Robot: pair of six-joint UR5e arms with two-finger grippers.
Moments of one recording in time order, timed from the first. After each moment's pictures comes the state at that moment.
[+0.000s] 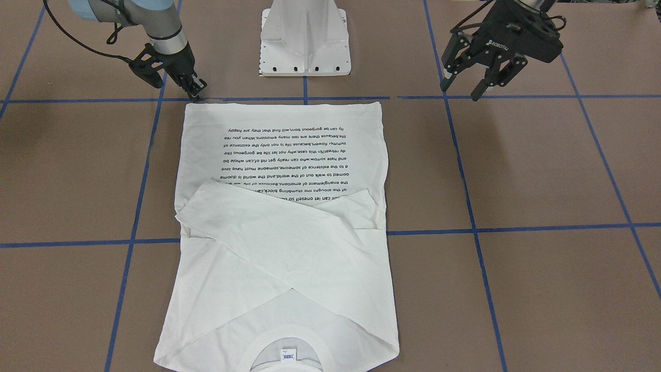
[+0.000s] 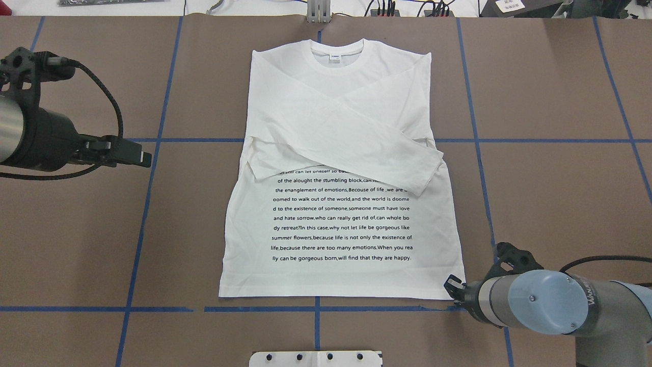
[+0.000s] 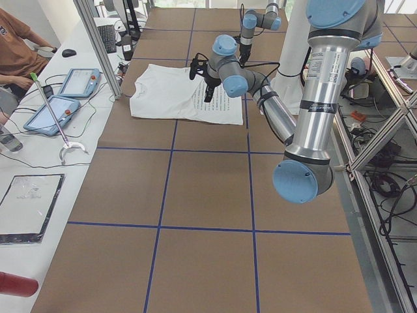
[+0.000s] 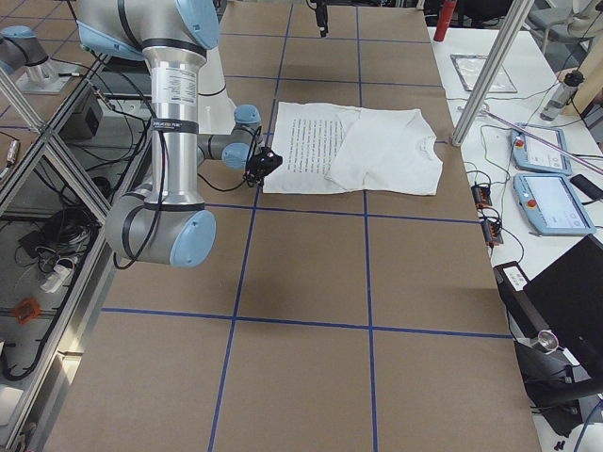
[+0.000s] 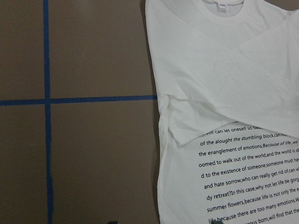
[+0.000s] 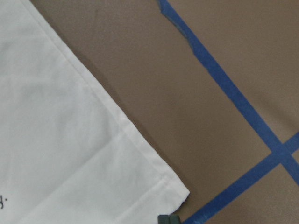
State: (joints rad) left arm -0.84 -1.72 -2.27 -1.78 -2.08 -1.05; right arm 0.20 -1.61 2.11 -1.29 1.67 2.11
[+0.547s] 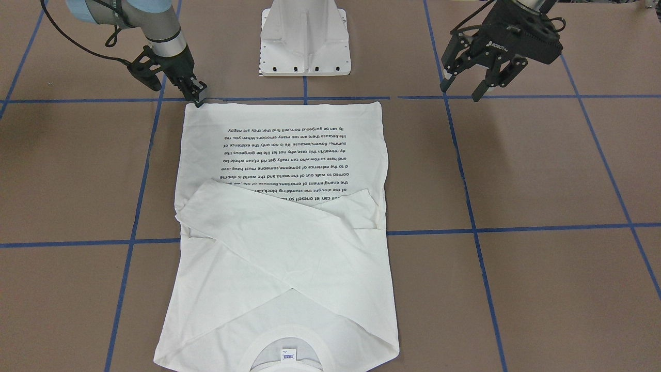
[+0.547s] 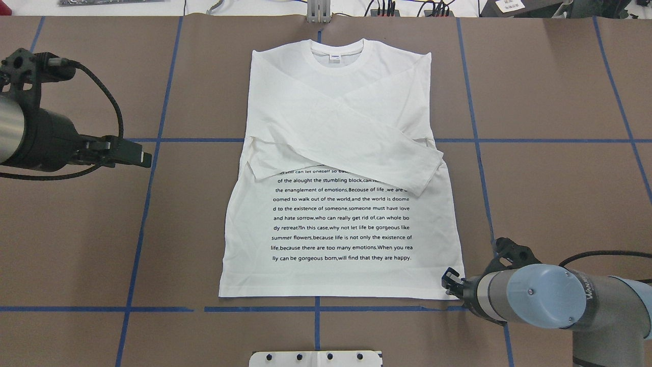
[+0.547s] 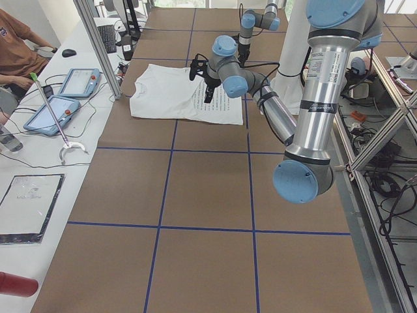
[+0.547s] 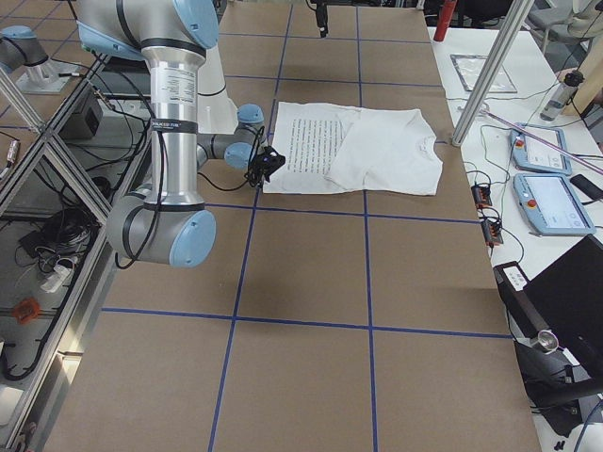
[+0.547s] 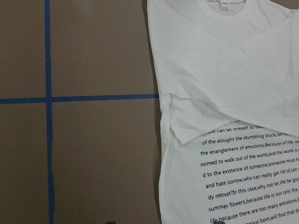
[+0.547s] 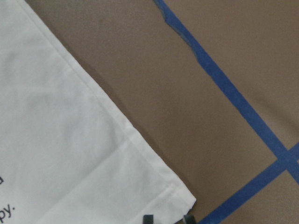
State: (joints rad) left arm -0.84 -1.71 -2.26 -1.78 -2.08 -1.06; right arm 0.22 -1.60 2.10 -1.29 1.67 2.11
